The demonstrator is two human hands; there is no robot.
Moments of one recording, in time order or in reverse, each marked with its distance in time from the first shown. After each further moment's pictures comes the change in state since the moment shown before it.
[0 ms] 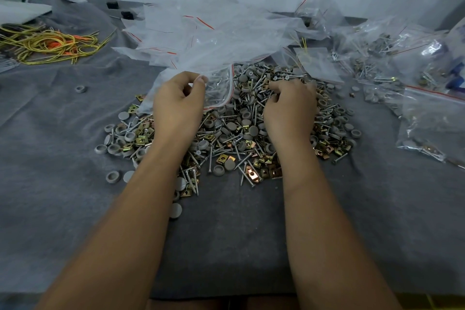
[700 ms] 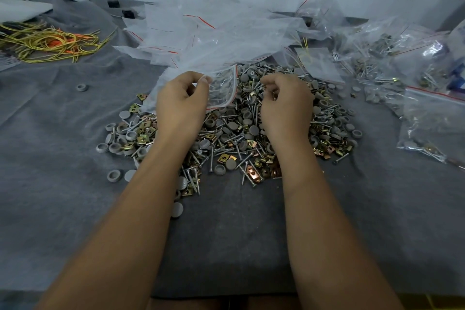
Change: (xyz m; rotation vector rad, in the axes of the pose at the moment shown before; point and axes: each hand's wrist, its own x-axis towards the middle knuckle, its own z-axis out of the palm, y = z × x) left_hand -0.001 0.001 0.002 -0.001 -0.017 -0.008; right_hand -0.002 -0.007 0.002 0.202 0.049 -0.090
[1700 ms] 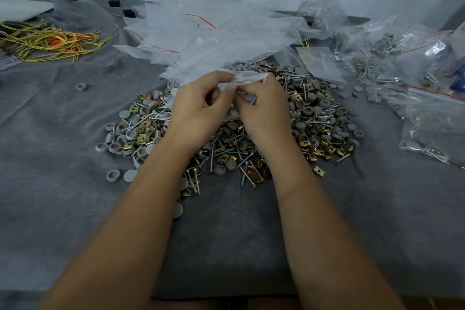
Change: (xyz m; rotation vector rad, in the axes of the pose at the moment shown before) left_hand -0.010 0.012 0.004 -0.029 -0.216 0.232; right_hand -0.010 -0.016 0.016 0.271 -0.177 -0.083
